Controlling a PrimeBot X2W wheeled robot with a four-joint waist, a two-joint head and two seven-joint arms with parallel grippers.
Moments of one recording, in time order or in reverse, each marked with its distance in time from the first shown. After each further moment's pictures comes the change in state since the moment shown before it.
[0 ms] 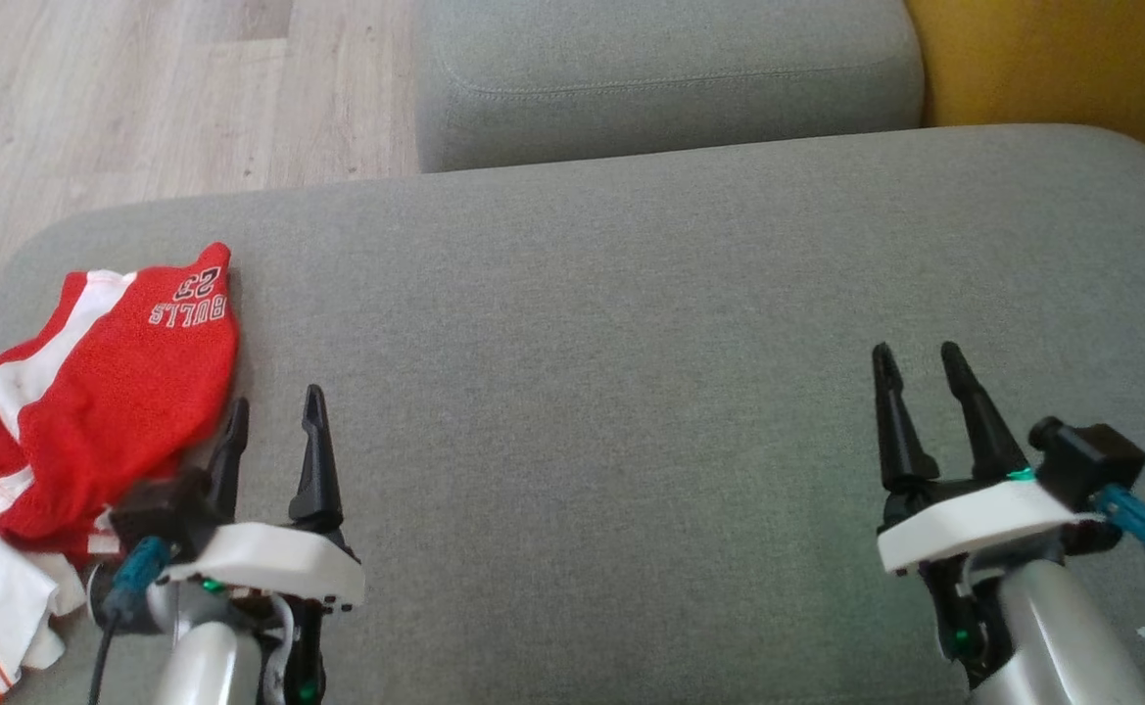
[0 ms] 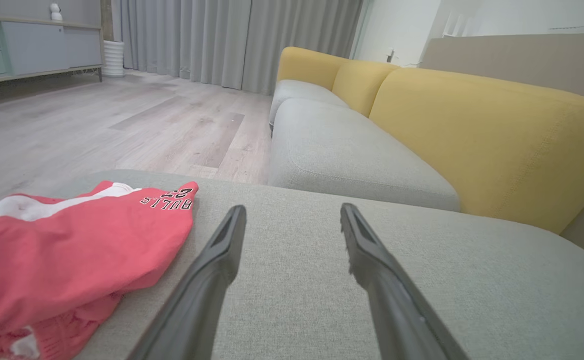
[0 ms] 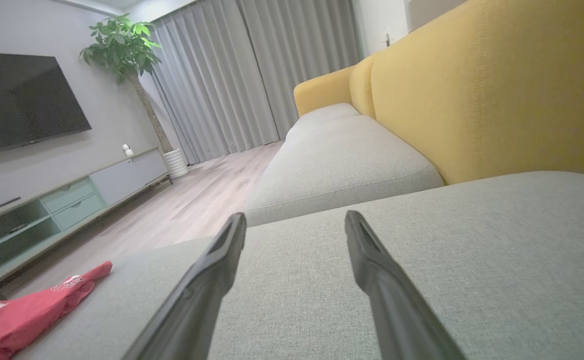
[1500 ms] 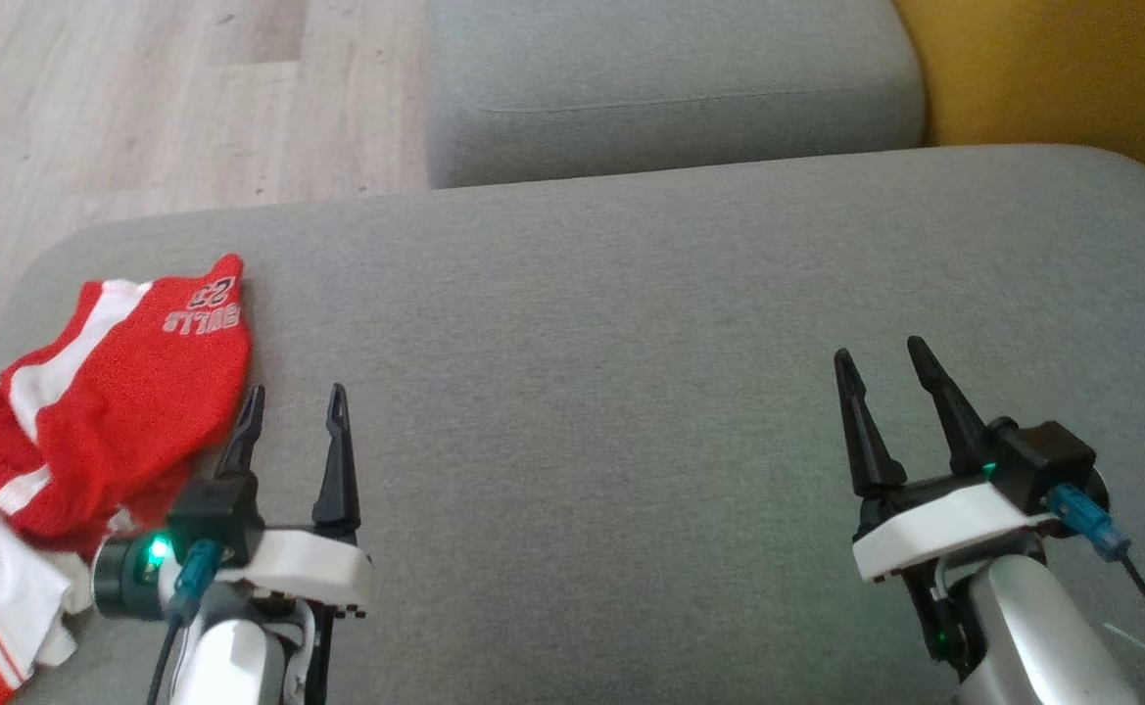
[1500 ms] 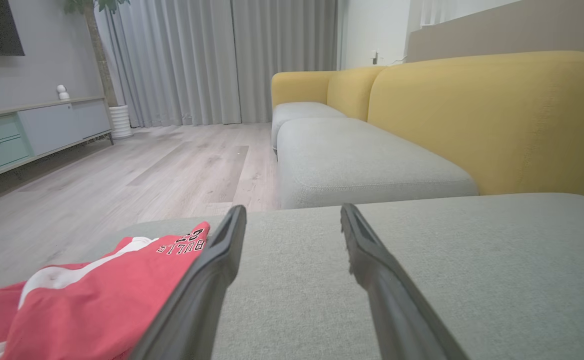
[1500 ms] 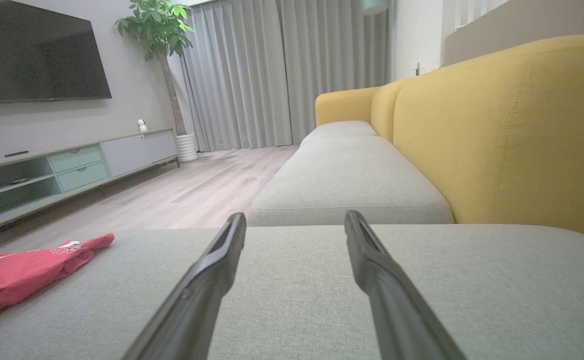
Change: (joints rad) left arm -0.010 0.000 -0.022 0.019 0.225 0.019 -0.053; right arm -0.024 -0.002 0.050 0.038 -0.173 0.000 -0.051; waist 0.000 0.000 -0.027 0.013
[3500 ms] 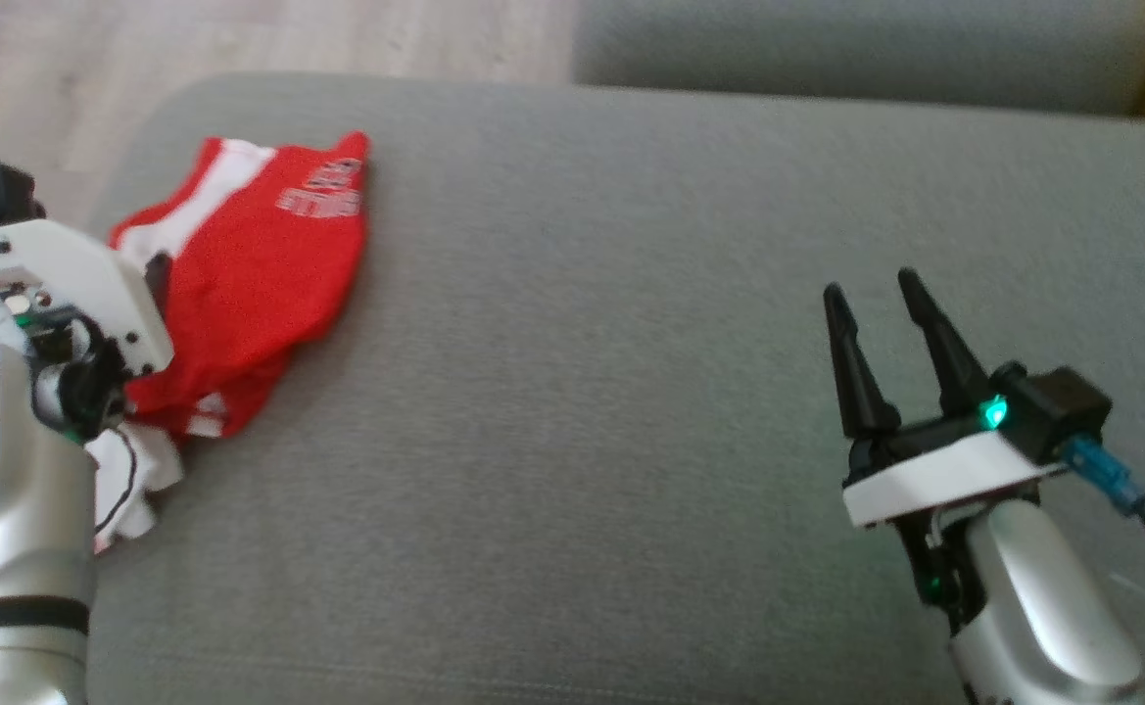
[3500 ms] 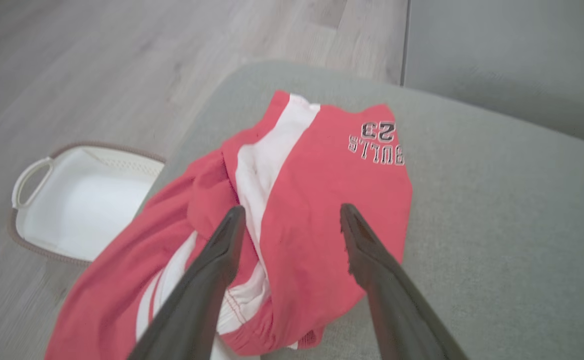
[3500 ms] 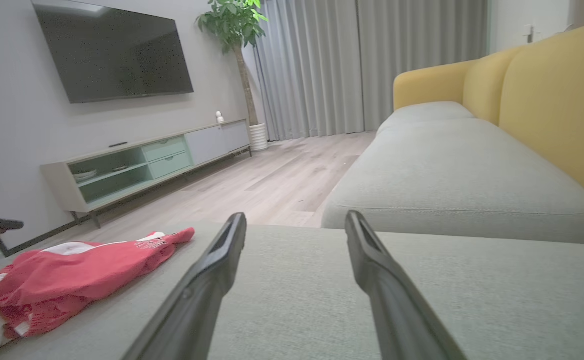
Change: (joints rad) left arm -0.602 0.211 0.146 0.502 -0.225 -0.125 0.702; right arm -0.065 -0.013 0.051 -0.058 0.075 0.000 -0.003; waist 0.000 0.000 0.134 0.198
